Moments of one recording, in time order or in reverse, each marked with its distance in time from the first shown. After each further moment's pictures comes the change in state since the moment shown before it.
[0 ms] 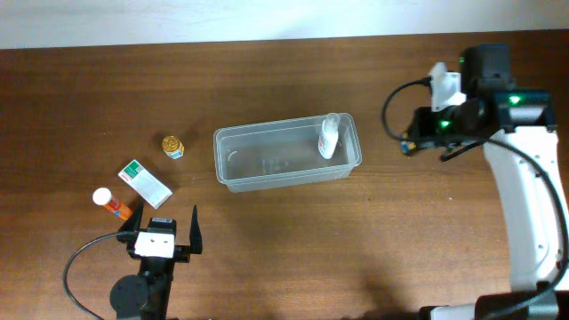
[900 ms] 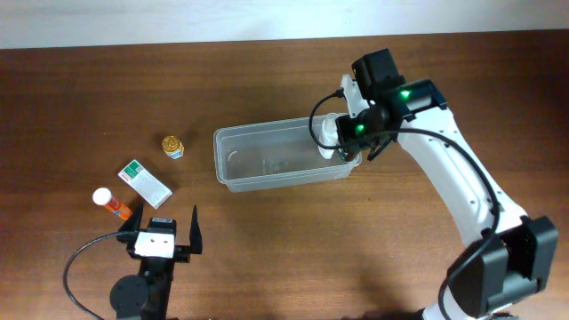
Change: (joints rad) left arm 0.000 0.000 0.000 0.000 0.000 0.000; right arm 0.307 0.212 0.000 0.146 0.084 0.086
